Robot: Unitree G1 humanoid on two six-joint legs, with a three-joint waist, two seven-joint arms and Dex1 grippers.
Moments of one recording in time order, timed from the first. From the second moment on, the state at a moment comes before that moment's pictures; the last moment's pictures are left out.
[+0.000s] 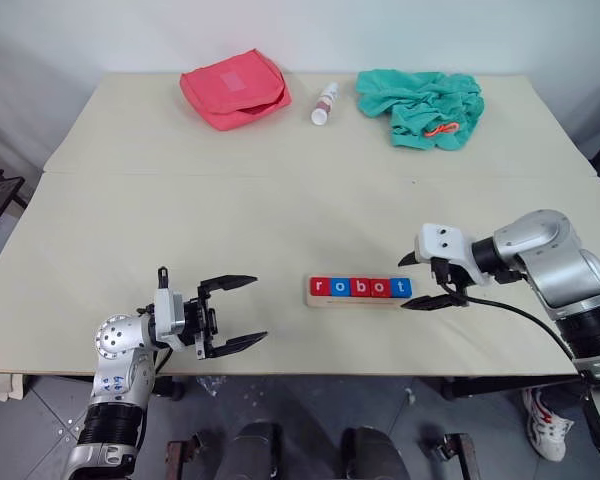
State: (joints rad) left arm -0.22 0.41 0.10 0.21 -0.52 -0.36 -1.35; right arm -0.67 -0.89 0.22 0.12 0.06 0.38 1.38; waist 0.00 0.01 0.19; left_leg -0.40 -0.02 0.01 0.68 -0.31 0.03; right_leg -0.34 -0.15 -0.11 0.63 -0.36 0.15
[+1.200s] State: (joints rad) left arm -0.26 0.41 0.10 0.25 -0.52 -0.36 -1.37; right arm -0.56 -0.86 0.15 0.12 0.11 0.42 1.26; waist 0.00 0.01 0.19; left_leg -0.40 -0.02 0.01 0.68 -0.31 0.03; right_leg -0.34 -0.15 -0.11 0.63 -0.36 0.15
